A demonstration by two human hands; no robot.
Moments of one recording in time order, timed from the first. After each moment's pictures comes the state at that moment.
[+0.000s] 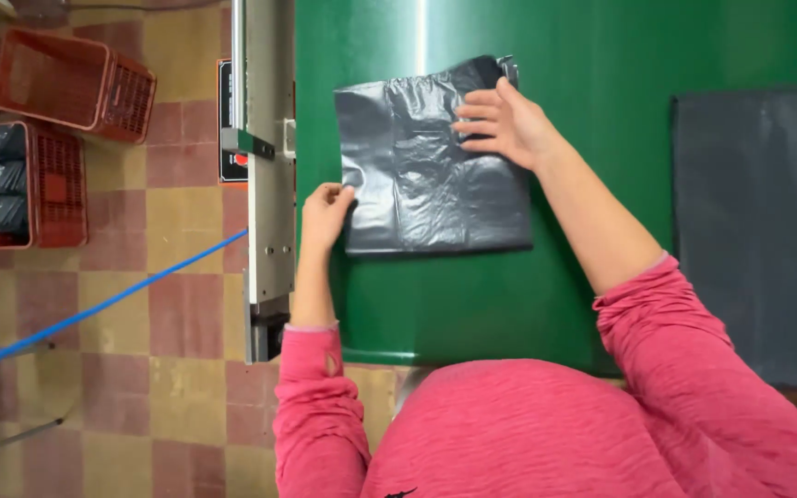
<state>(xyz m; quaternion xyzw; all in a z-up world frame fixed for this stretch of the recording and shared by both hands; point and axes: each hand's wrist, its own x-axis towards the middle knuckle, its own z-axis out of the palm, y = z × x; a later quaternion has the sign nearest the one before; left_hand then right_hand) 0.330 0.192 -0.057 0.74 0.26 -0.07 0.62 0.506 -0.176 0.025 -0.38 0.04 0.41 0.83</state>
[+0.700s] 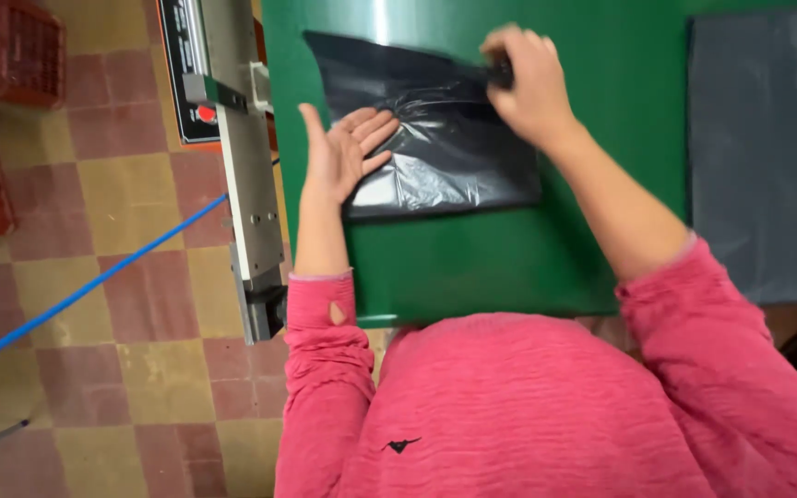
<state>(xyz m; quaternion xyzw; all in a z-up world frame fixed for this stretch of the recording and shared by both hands) 0.363 0.158 -0.002 0.43 0.17 -0.22 0.86 0.440 -0.162 0.059 -0.90 -0.25 -0.08 0.34</state>
